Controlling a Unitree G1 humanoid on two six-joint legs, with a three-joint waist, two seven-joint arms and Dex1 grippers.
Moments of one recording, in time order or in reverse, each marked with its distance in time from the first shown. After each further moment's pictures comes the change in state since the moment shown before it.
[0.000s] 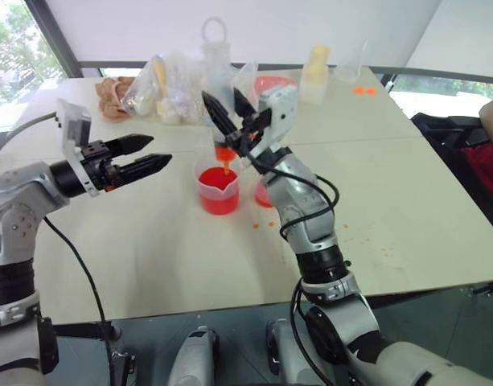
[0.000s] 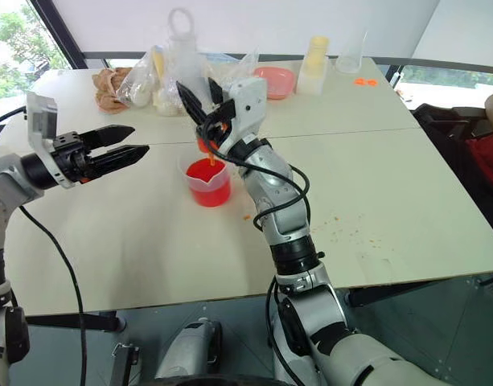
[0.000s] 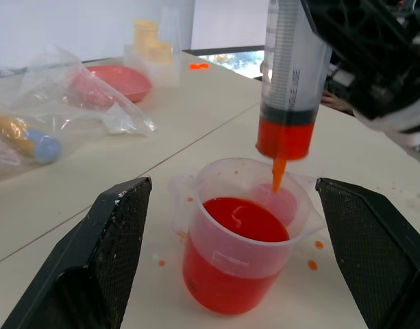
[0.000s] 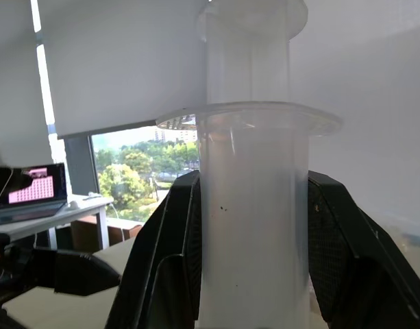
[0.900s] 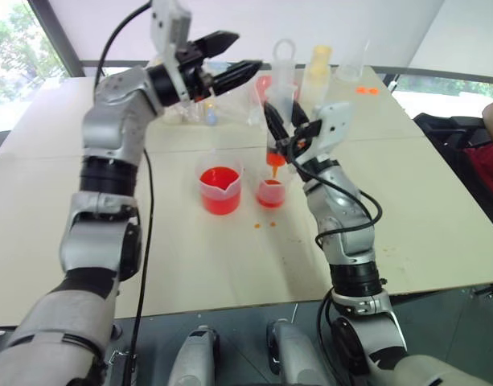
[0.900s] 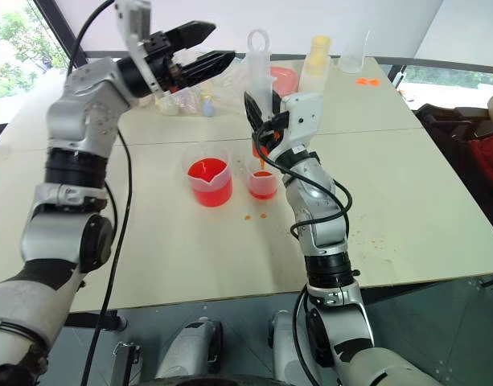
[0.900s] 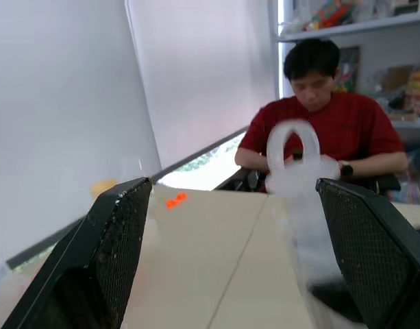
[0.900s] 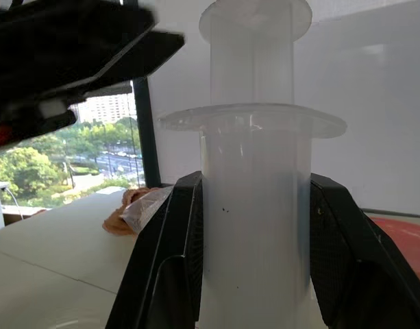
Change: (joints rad) left arm -0.758 -0.415 -0.280 0.720 0.334 -0.564 -0.026; right arm 0.186 -0.143 -0.021 -0.131 -0.052 0.028 -0.103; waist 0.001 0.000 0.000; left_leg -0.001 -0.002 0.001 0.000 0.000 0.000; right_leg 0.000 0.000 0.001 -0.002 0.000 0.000
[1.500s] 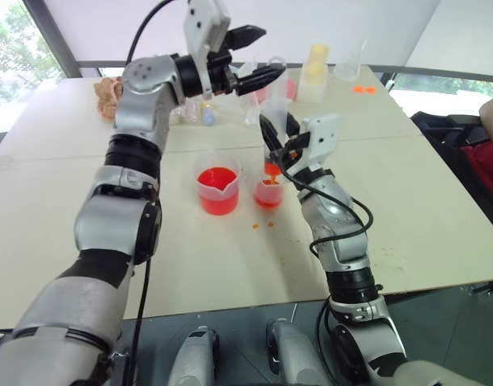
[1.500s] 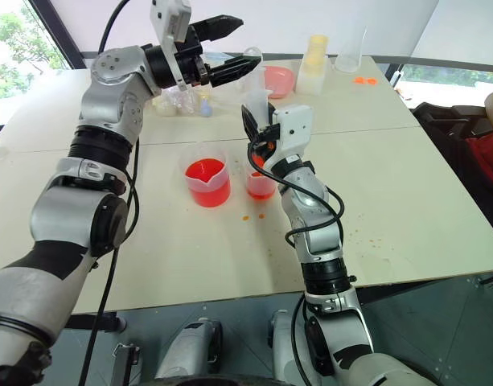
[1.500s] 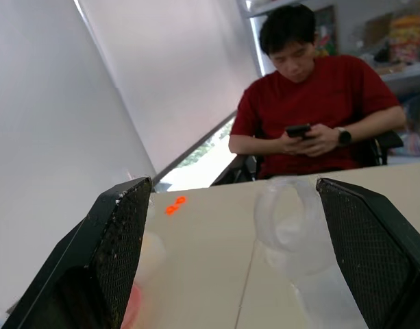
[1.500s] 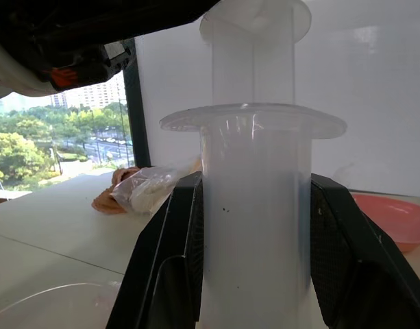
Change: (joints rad) left arm -0.102 -0.025 -0.030 0.247 0.144 -0.237 -0.132; right arm 0.022 0.015 0.009 0.013 -0.031 -0.021 -0.032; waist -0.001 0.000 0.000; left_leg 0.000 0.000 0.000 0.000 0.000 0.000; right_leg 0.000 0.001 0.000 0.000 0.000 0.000
